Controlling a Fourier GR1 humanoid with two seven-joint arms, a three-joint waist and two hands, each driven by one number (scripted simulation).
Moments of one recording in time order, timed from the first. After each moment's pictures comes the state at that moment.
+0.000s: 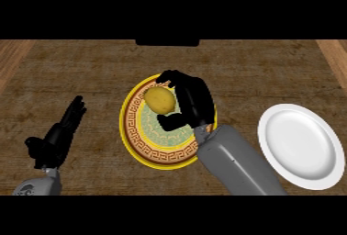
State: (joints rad) left arm -0.08 0.18 0.12 -1.34 -0.03 -0.11 -0.12; right arm -0.66 0.00 0.48 -1.26 0.69 -0.30 0.40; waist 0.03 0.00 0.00
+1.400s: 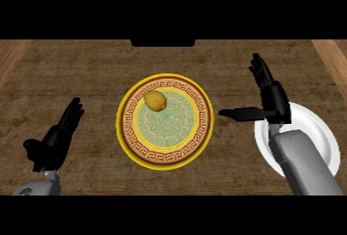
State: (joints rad) left arm -0.06 0.17 0.13 -1.37 -0.04 -0.10 -0.11; right arm -0.43 -0.23 0.11 -1.16 -0.09 -0.20 -0.21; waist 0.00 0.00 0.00
